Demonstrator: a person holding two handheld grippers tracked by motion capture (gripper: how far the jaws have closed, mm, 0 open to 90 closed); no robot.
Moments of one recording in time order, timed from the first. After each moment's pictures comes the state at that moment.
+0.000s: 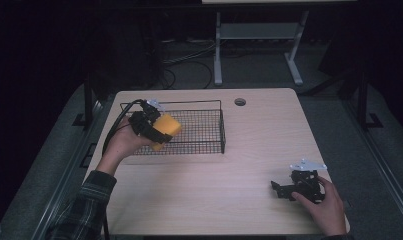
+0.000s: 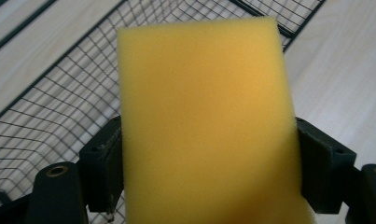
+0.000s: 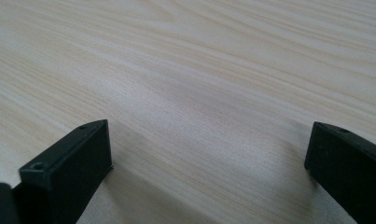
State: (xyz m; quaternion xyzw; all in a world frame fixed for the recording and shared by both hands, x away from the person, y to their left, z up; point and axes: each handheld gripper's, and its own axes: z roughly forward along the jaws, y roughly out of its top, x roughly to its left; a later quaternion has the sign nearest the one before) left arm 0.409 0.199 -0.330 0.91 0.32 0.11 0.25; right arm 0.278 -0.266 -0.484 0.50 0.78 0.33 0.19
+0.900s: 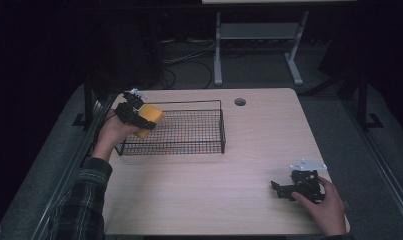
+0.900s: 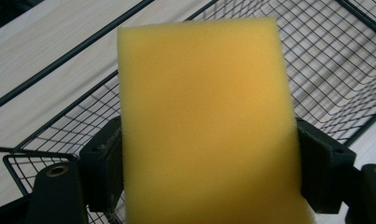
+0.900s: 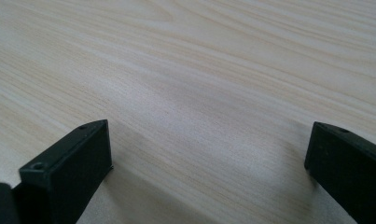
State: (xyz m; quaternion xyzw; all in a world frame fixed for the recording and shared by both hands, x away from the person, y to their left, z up) left arm 0.456 0.252 -0.347 0.87 0.41 0.14 0.23; right arm 0.278 -0.266 -0.484 0.50 0.78 0.33 0.19
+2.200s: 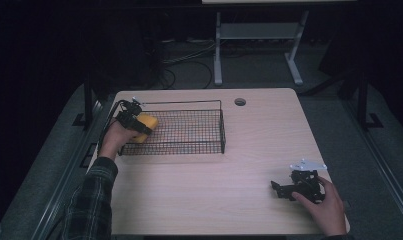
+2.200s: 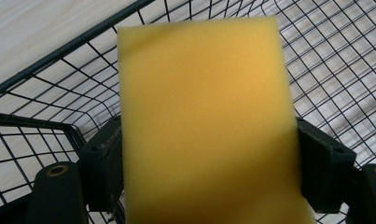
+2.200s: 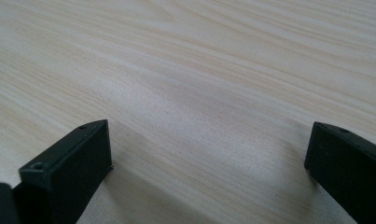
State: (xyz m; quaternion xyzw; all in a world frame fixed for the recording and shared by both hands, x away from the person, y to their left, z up) left arm 0.485 0.271 -0.404 0.86 0.46 0.11 0.18; right arm 0.278 -0.266 -0.484 0.50 0.78 0.33 0.19
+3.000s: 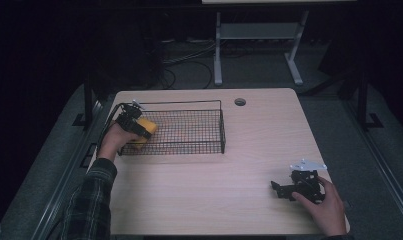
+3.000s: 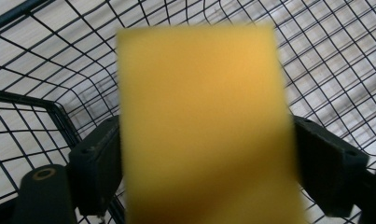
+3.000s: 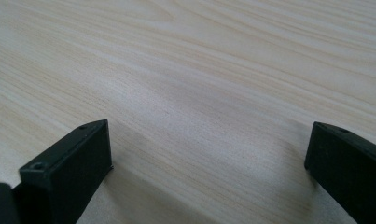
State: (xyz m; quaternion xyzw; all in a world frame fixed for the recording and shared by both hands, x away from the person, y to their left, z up) left arm 0.482 0.274 -0.411 0.86 0.47 0.09 0.17; right arm 0.278 -0.266 -0.484 0.50 0.78 0.33 0.19
